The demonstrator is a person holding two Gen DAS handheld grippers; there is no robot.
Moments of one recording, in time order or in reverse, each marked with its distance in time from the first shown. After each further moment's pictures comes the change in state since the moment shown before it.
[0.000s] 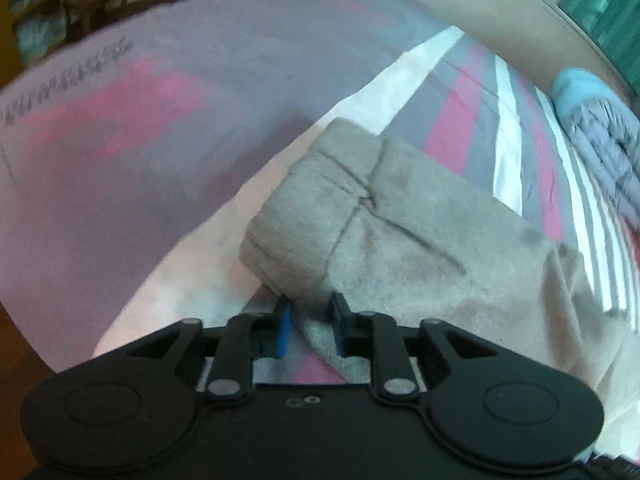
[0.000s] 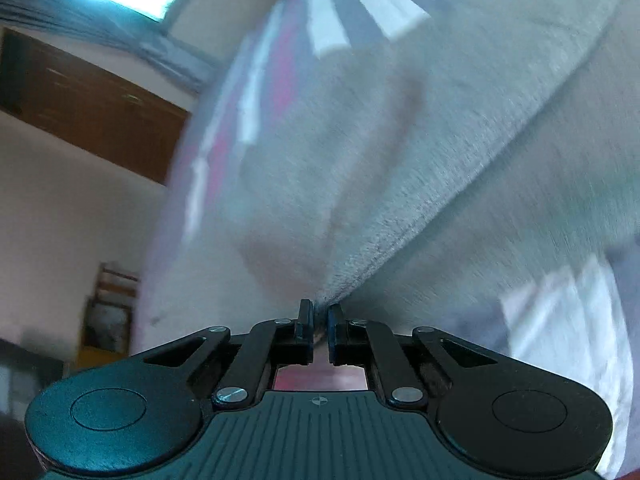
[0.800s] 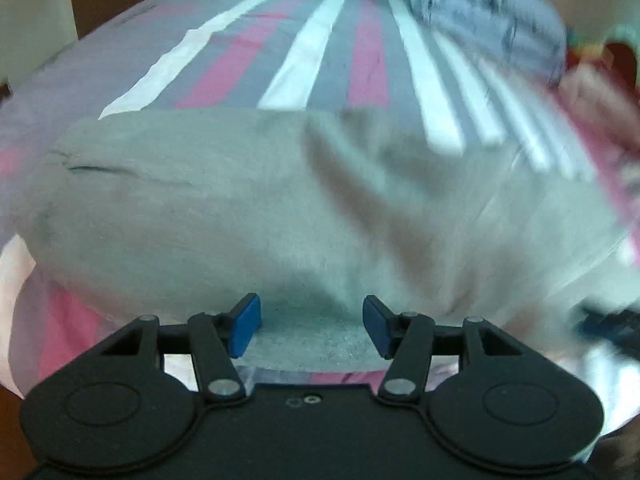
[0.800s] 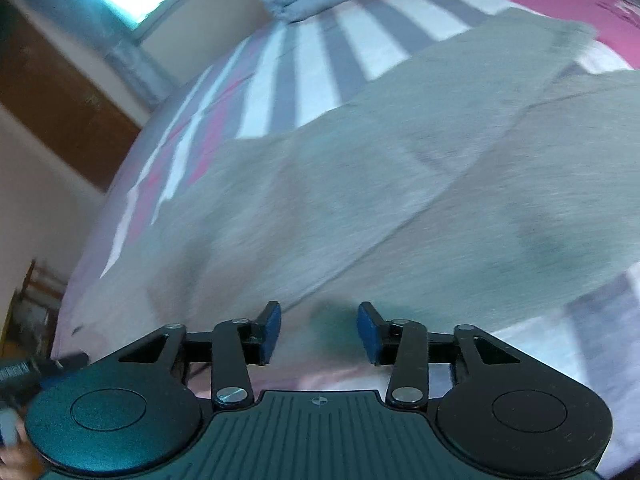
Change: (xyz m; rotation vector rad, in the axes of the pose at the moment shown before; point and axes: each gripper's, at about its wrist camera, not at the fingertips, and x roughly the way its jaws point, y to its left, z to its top) left arm 0.002 -0.195 -0.100 0.419 0.050 -0.047; right arm -0.115 -0.071 0.029 -0.097 -0.139 -0.196
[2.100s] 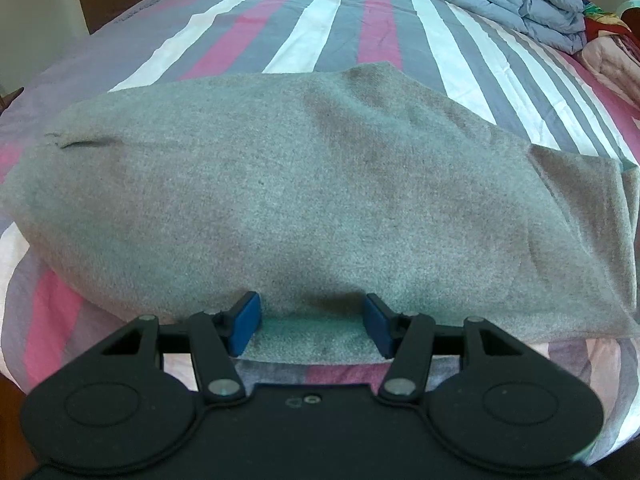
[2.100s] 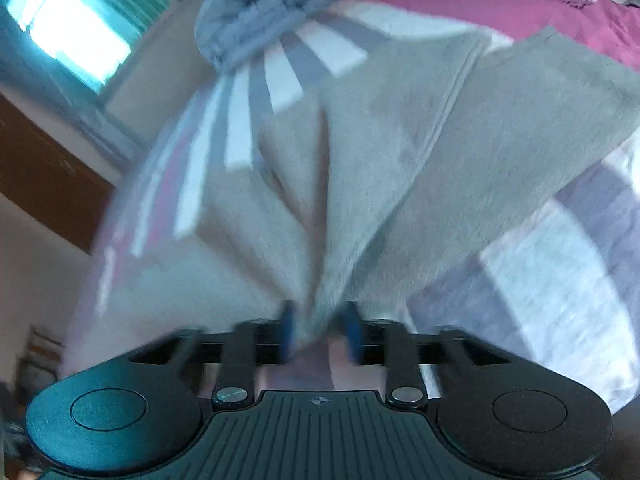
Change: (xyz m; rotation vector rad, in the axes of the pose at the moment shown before) left arm 0.026 -0.007 -0.012 0.010 0.011 0.073; right arm -0.077 -0.064 -0.014 0.126 -0.147 -0.004
